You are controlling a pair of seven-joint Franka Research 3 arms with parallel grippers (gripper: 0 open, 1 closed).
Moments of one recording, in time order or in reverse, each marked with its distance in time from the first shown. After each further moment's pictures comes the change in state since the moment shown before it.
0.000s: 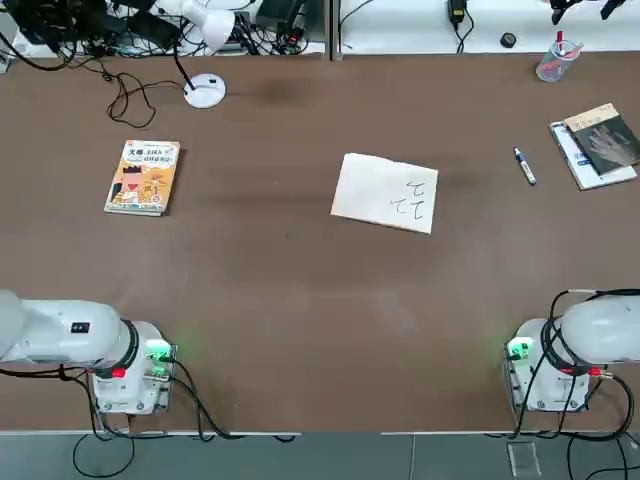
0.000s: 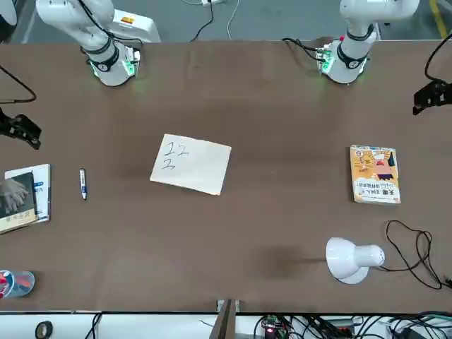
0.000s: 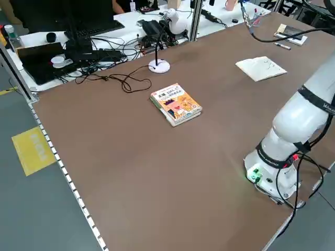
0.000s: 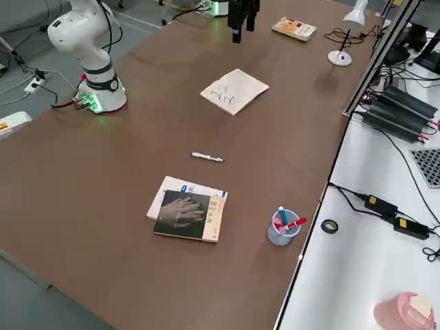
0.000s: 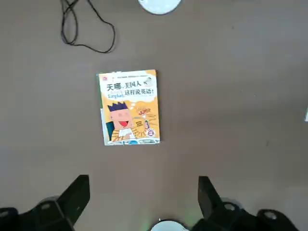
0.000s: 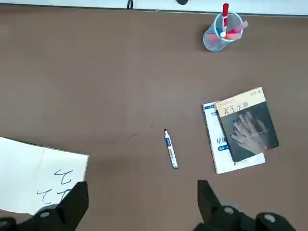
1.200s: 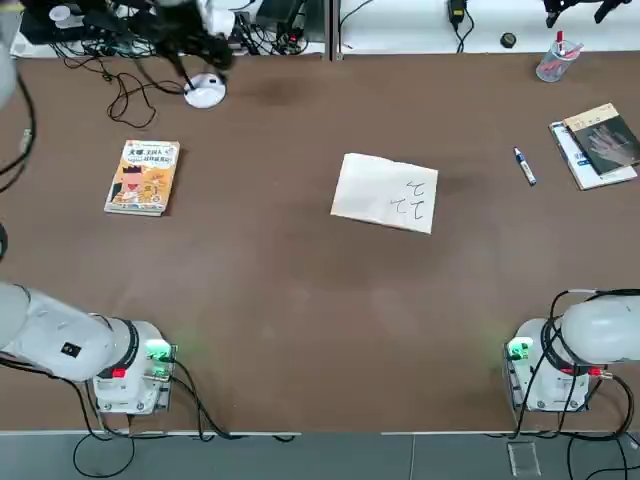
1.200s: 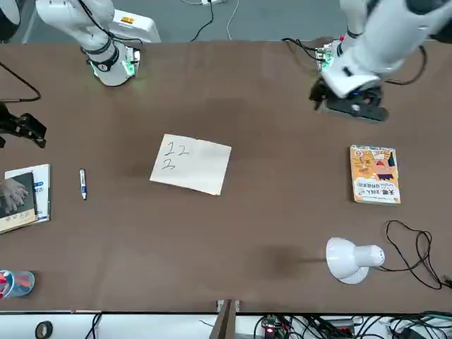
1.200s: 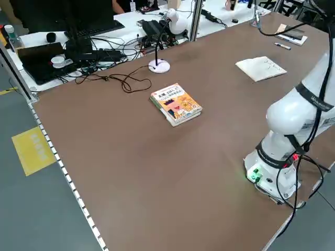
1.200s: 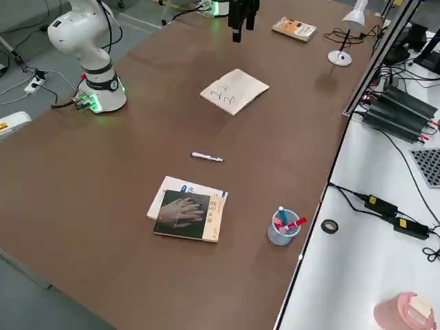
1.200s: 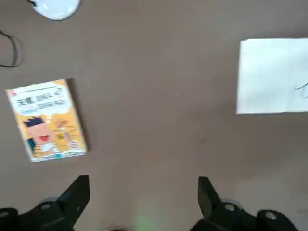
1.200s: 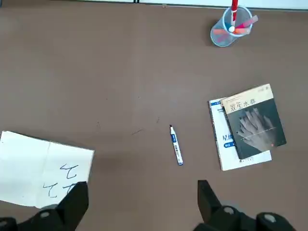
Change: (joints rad) left arm -0.422 0.095 -0.029 0.004 -0.040 0.098 -0.372; right arm 0.005 0.001 0.008 -0.001 0.018 -0.016 0.000
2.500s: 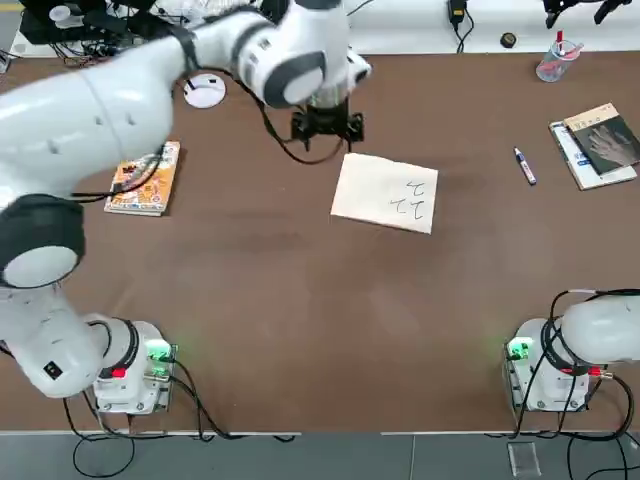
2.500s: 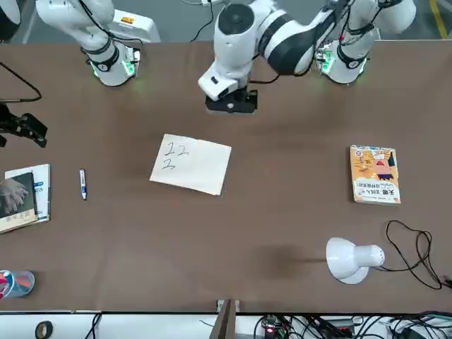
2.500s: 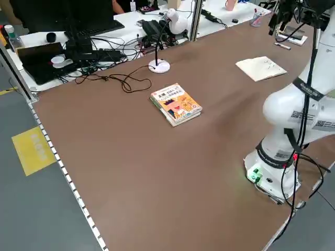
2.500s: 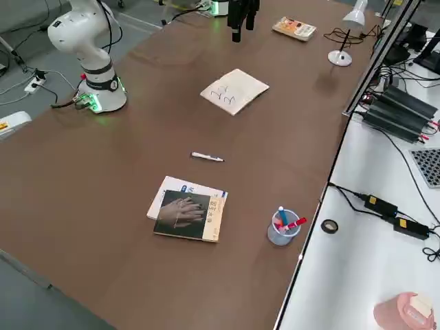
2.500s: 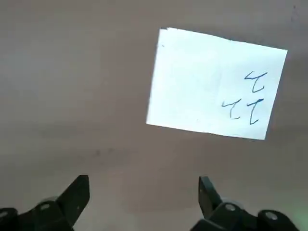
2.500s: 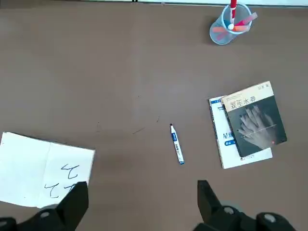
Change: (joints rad) left arm -0.389 0.286 0.001 0.000 0.001 0.354 -0.552; right arm 0.001 0.000 -0.001 0.000 0.000 -0.003 0.017
